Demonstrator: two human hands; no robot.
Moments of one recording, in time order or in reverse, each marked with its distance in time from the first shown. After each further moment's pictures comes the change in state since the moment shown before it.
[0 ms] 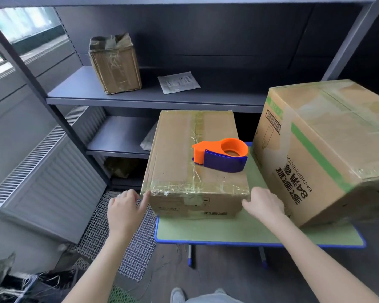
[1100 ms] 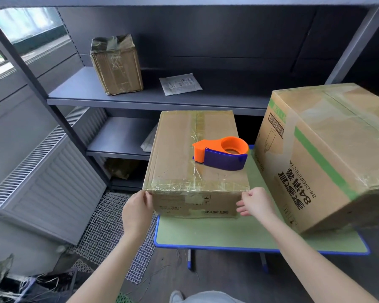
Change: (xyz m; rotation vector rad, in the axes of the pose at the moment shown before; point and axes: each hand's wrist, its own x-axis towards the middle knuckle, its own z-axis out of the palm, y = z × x) left_hand 0.006 0.027 0.015 -0.262 0.006 -0.135; right_hand 0.016 -0.012 0.011 0.704 -0.048 0.103
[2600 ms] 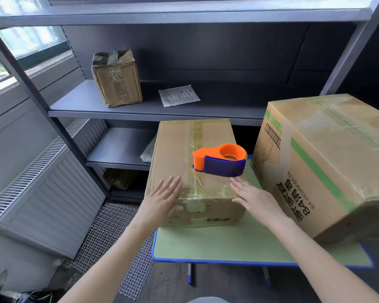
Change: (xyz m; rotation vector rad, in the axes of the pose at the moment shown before) left_hand 0.031 0.037 0.003 0.473 -0.271 0.890; right_hand 0.040 0.012 -0.027 -0.665 -0.021 -0.744
